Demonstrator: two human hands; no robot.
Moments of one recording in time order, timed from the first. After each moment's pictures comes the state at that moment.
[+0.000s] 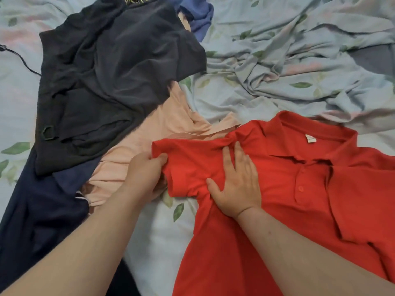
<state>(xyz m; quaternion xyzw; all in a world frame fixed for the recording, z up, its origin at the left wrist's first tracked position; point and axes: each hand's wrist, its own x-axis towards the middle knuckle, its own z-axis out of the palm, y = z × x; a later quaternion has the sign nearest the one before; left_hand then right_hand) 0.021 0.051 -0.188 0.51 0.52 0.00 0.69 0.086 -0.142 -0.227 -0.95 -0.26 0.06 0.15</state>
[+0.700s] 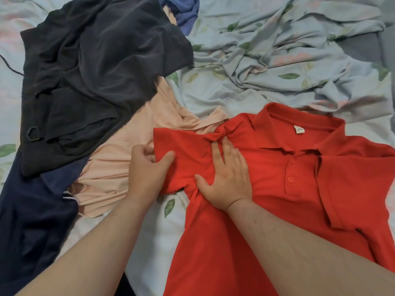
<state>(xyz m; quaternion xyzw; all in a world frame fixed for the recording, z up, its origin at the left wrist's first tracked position) 0.019 0.029 -0.212 0.70 0.44 0.13 0.54 0.088 -0.140 -0.236 -0.95 -0.25 0.04 0.15</state>
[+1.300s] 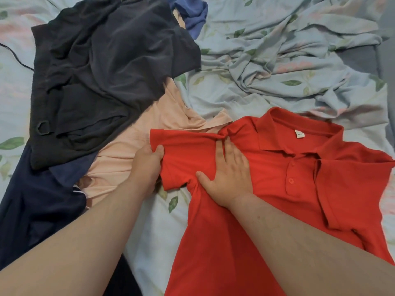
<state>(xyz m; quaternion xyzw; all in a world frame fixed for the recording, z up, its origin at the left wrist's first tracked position) 0.029 0.053 -0.223 0.56 0.47 0.06 0.68 0.092 -0.135 -0.226 -0.95 -0.27 0.09 0.11</state>
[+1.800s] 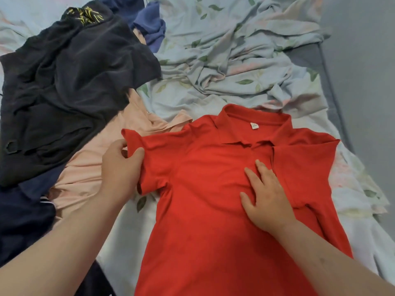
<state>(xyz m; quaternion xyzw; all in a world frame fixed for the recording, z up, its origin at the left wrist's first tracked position) 0.024 0.009 -0.163 0.77 0.38 0.17 0.48 0.080 -0.307 -0.196 -0.96 -0.22 0.08 0.16</state>
